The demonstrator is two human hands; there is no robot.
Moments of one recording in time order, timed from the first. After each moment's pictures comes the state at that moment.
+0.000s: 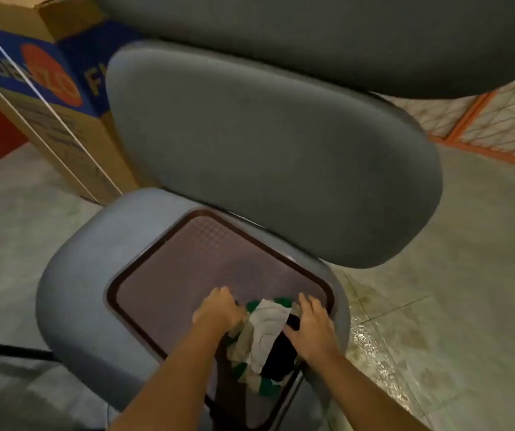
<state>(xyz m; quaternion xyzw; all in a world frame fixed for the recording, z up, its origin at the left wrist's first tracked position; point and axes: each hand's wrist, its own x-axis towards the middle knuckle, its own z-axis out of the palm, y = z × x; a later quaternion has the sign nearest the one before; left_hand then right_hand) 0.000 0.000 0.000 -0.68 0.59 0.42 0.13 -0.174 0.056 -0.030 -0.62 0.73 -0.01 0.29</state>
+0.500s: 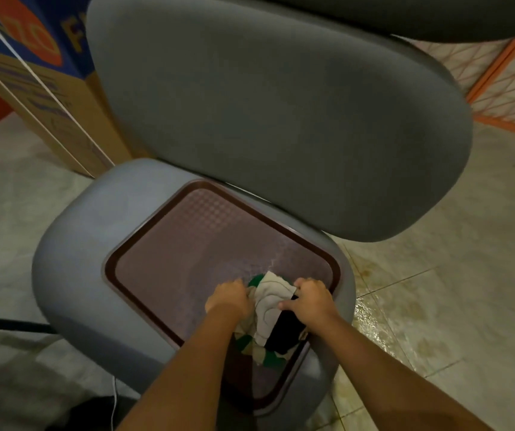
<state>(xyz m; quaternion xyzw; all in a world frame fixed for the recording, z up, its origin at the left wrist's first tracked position) -0.015 0.019 -0.034 -0.69 0.60 0.38 0.14 -0.168 0.038 -0.036 -0.57 0.74 0.00 0.36</state>
